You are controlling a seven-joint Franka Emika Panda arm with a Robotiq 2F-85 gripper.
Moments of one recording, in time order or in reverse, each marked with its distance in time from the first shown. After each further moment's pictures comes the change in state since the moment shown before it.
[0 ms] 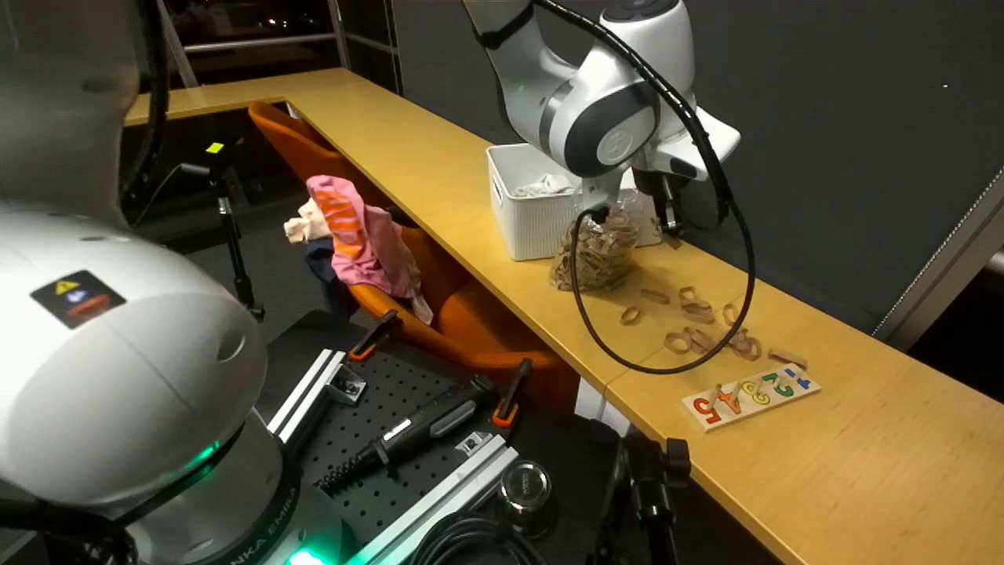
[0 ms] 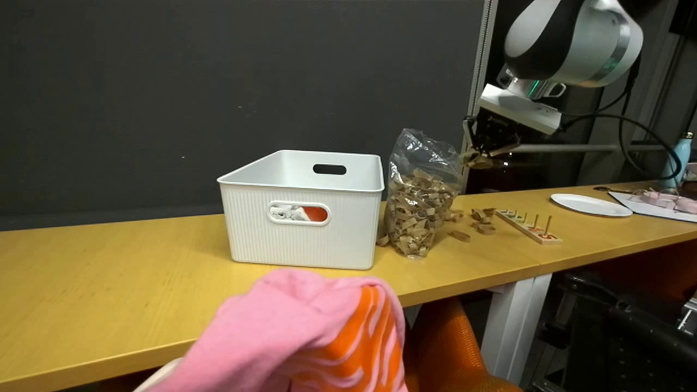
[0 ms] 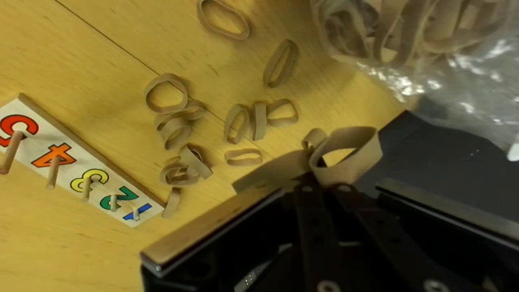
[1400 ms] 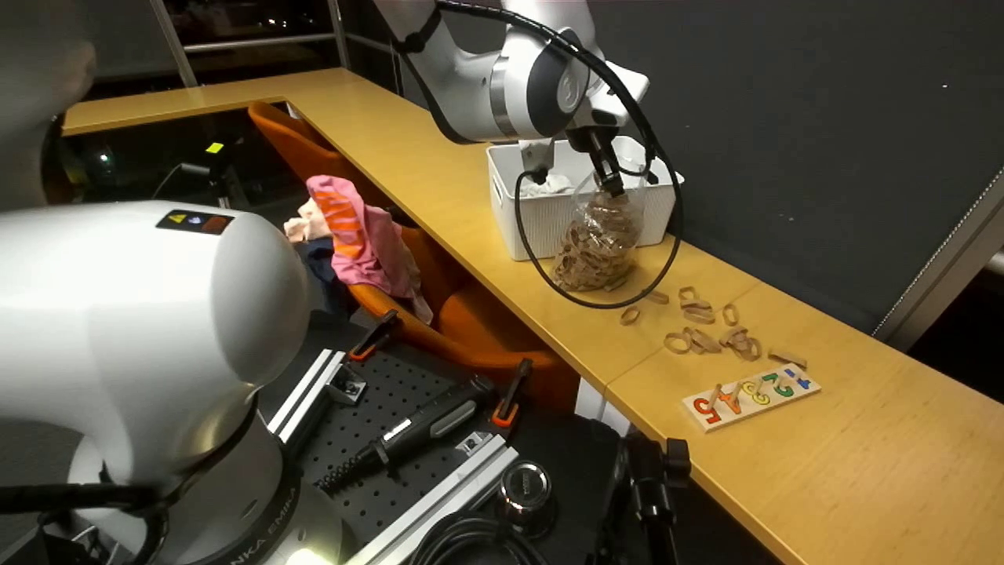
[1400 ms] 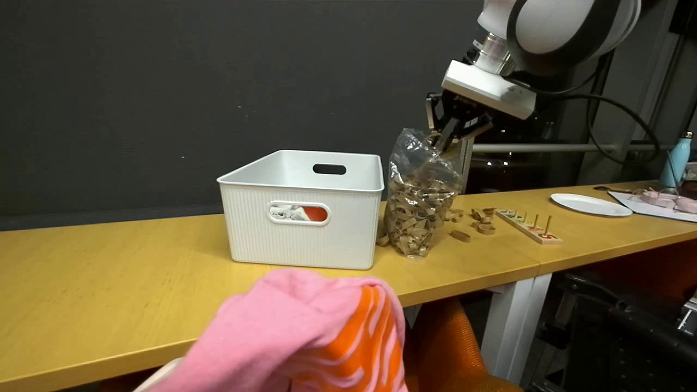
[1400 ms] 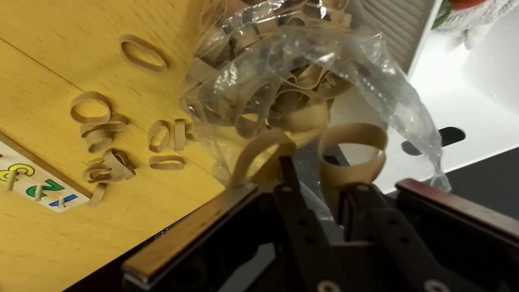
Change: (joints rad) arm 0.611 -0.010 -0.465 -0.040 -0.353 0.031 0.378
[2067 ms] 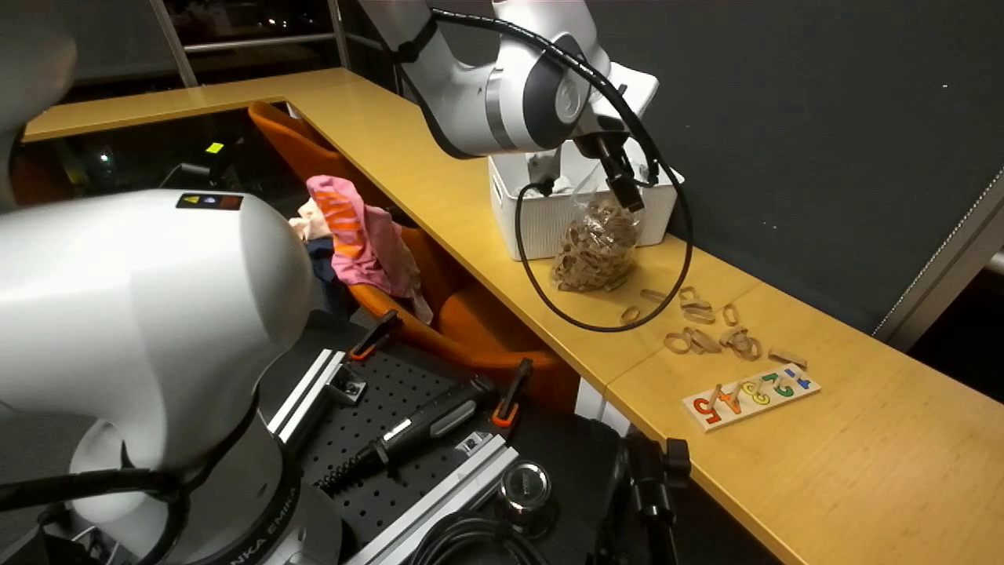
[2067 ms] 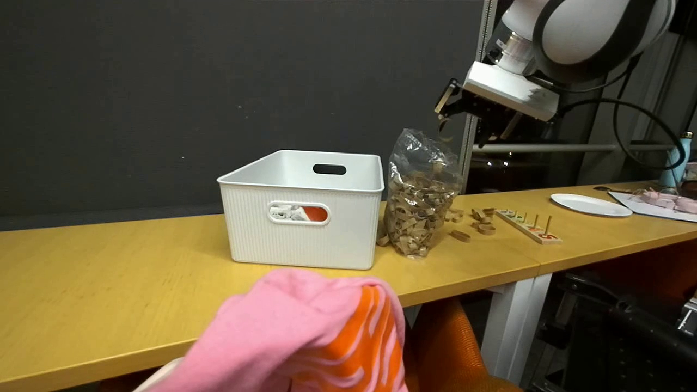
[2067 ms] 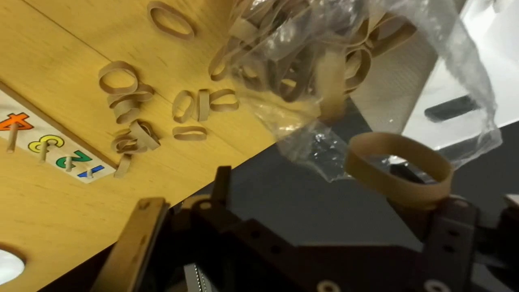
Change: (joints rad) arm 0.229 0.011 -0.278 -0.092 0.000 0.095 0.009
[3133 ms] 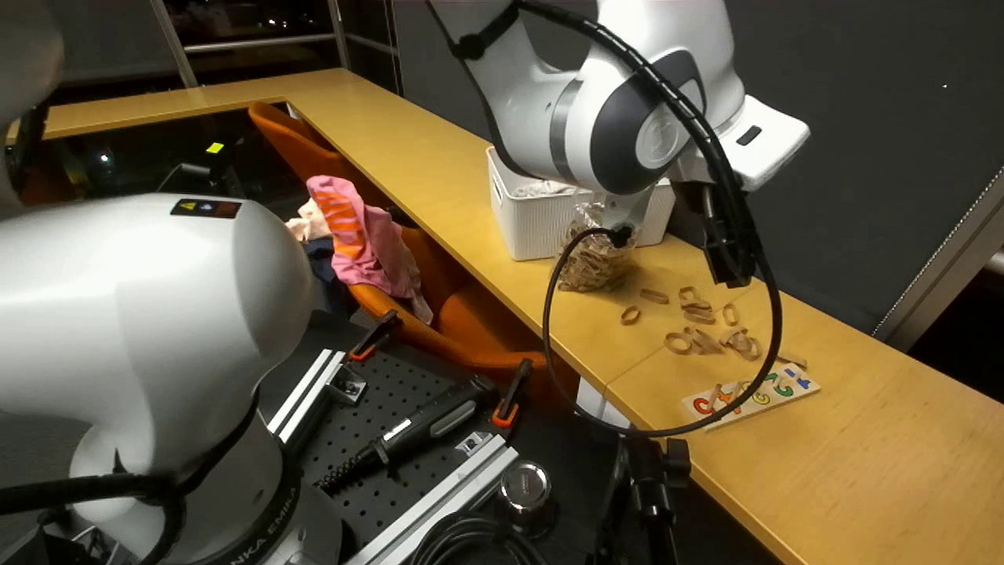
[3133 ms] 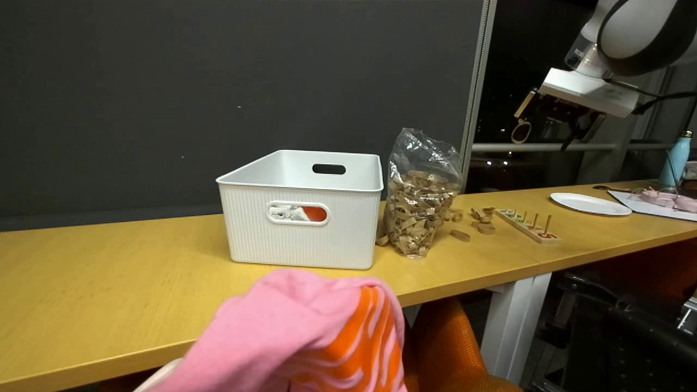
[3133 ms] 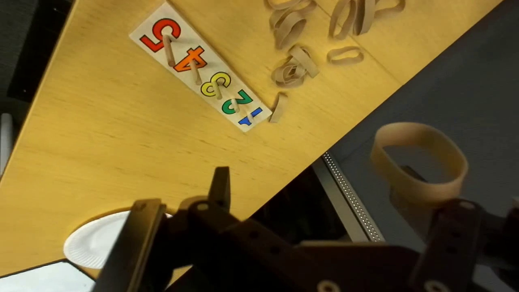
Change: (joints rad) arm -0.099 -0.112 -0.228 -0.083 -0.002 -0.076 -0.073
